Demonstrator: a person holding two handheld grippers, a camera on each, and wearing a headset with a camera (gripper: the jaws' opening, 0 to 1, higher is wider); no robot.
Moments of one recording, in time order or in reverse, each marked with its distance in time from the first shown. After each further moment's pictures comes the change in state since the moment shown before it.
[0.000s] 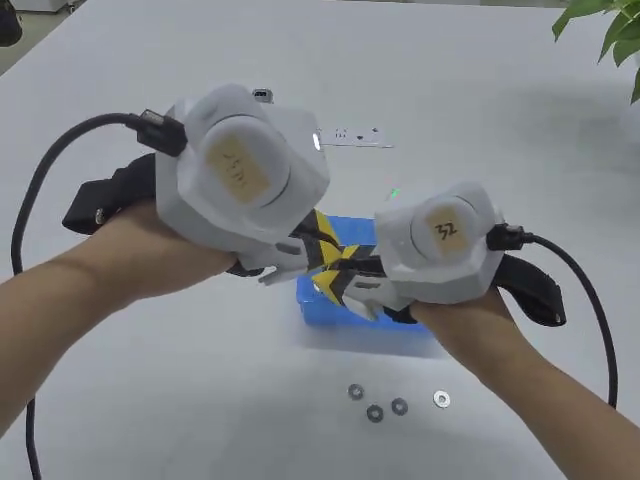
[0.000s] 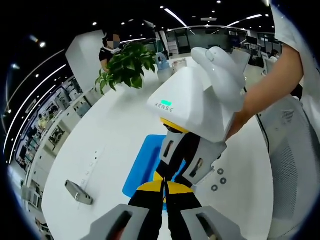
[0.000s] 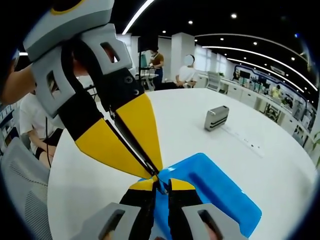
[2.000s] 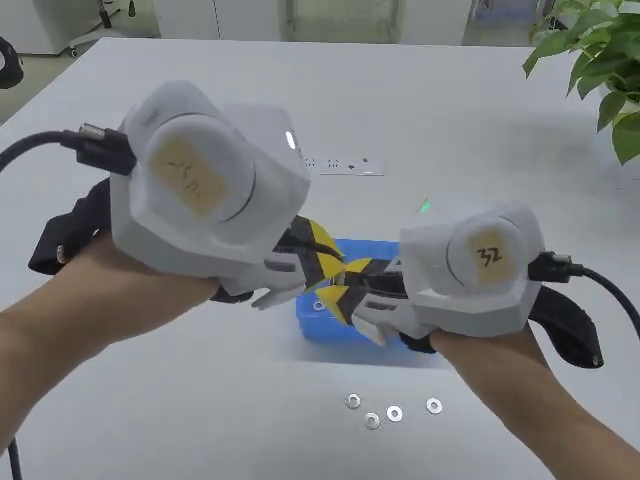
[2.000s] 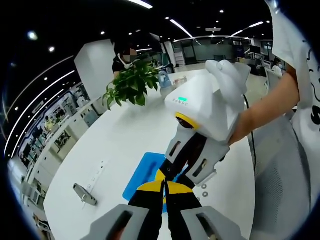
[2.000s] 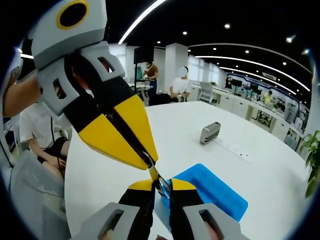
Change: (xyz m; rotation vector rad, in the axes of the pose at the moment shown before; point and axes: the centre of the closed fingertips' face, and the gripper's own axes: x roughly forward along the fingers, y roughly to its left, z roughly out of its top) left arm -0.057 -0.035 0.041 -0.032 -0.106 0.057; right arm -0.062 0.035 0.032 0.005 -0.093 -0.067
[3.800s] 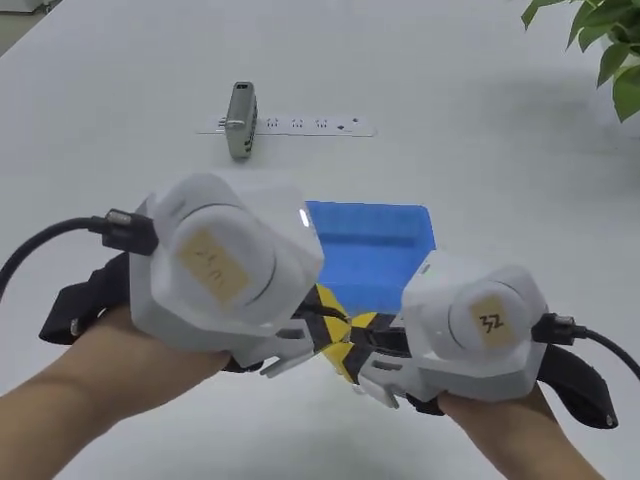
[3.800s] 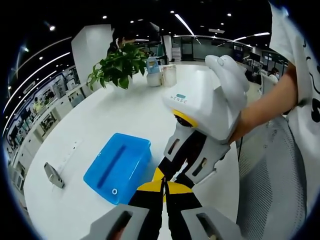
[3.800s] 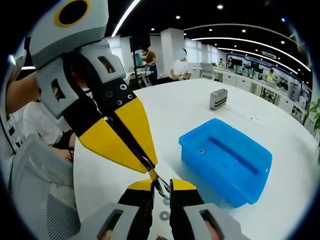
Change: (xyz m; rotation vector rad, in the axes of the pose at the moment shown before) left arm 0.039 -0.058 -0.041 -0.113 0.064 -0.135; right arm -0.002 0.034 -0.081 0.121 0.125 0.060
